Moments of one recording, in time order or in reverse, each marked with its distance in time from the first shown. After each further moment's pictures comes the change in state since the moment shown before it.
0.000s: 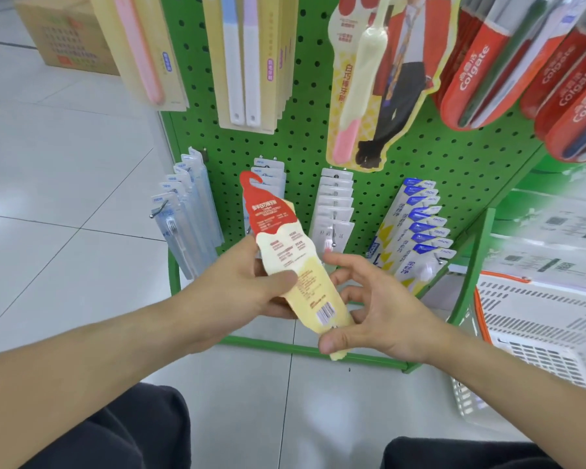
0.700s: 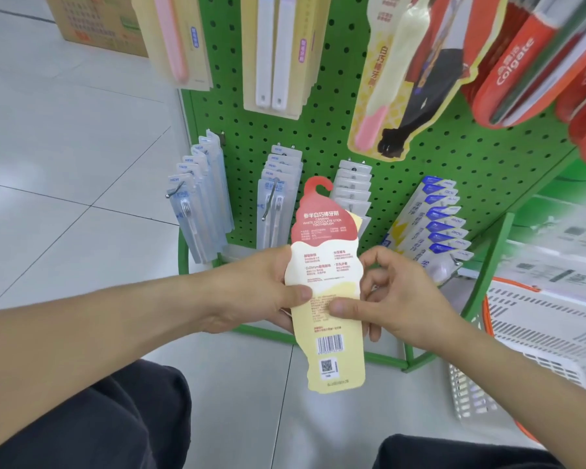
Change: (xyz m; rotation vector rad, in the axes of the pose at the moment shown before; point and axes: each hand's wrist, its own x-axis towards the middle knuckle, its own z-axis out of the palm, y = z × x) left_hand 0.009 -0.011 -0.004 0.150 -0.228 -0.127; right_hand 0.006 -0.006 -0.003 -0.069 0.148 0.029
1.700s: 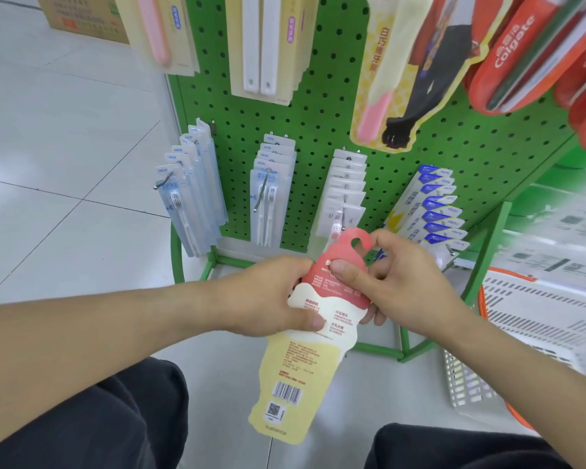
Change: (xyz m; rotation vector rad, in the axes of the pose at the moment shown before) left_hand 0.017 -0.011 0.008 0.480 -0.019 0.085; right_hand -0.005 -0.013 -0.004 -0.273 0.088 0.011
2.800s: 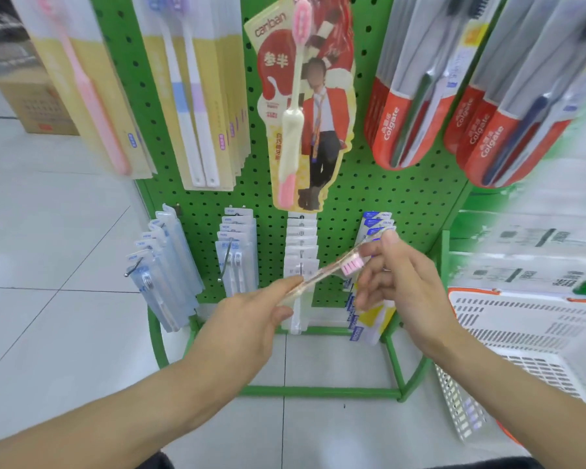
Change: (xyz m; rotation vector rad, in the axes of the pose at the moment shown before) left_hand -0.003 0.031 0.008 0.457 0.589 0.268; right_hand -0.009 0.001 -0.043 0.587 0.384 -0.184
